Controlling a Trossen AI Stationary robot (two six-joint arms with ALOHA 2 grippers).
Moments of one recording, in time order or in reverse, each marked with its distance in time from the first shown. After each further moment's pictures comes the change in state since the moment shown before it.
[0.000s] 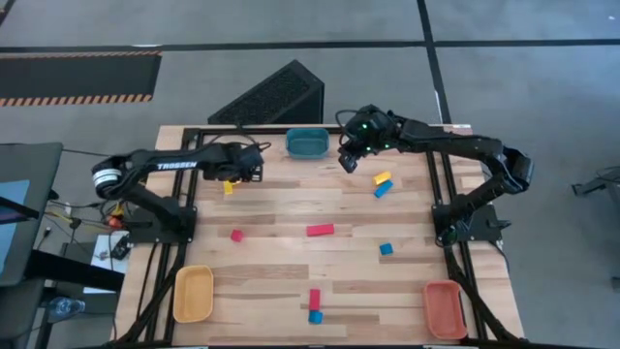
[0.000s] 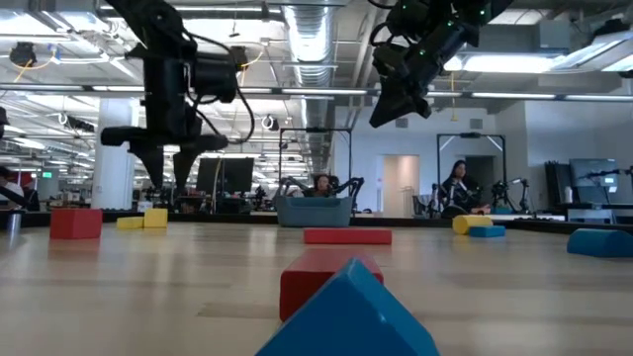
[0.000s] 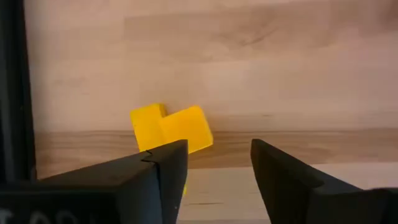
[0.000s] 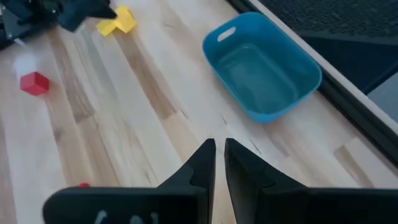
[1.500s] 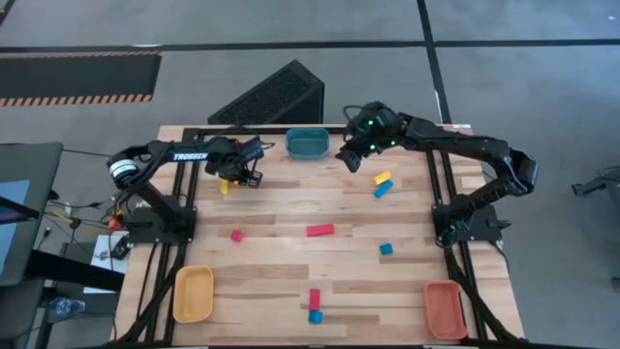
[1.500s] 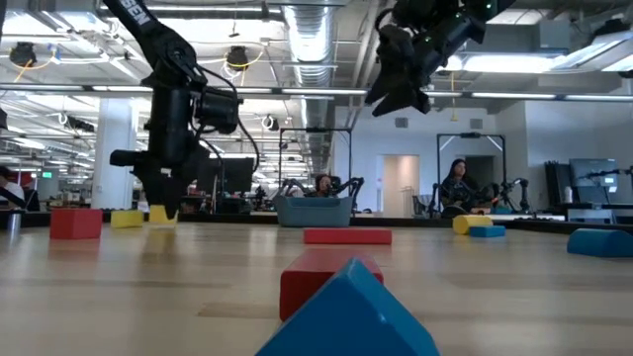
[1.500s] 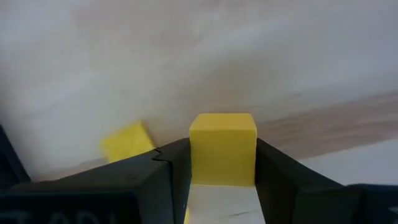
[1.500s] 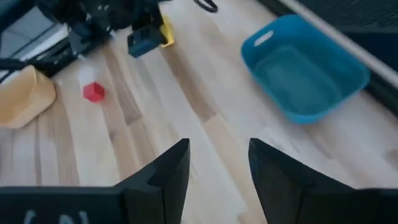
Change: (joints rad) left arm 0.132 0.114 -0.002 0.041 0.141 0.370; right arm -0.013 -0.056 0.001 -0.009 -0.158 0.062
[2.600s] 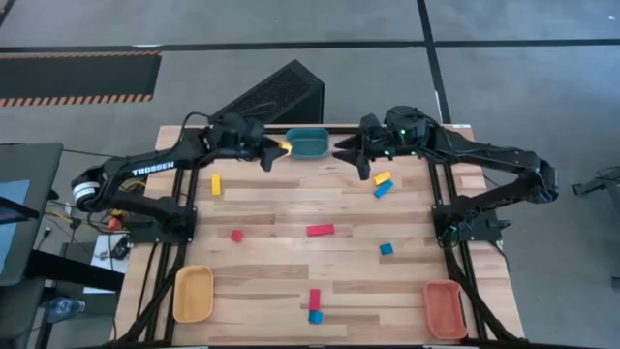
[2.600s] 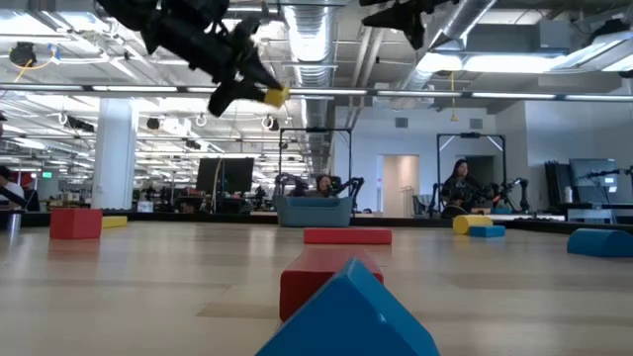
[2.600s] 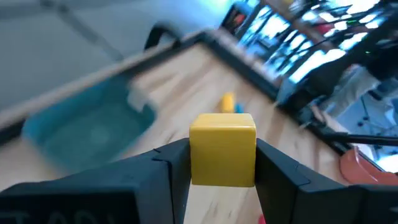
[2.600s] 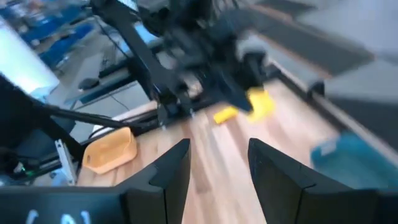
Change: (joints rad) left arm -0.082 -0.329 0.002 0.775 0.390 0.255; right arm 0.185 -0.202 0.001 0.191 0.074 0.095
